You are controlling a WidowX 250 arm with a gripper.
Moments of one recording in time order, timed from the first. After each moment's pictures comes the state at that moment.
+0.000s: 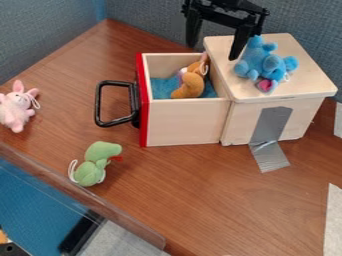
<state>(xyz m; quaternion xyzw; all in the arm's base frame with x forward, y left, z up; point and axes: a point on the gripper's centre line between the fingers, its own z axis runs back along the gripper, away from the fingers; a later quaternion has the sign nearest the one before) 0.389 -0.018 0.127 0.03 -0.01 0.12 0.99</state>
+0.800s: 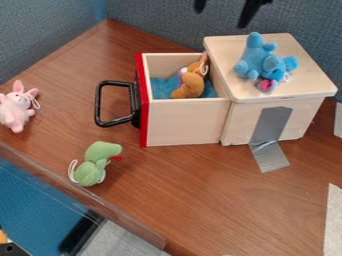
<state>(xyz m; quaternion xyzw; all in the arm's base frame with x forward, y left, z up) 0.409 -0.027 0.166 0.07 0.00 0.12 0.99</state>
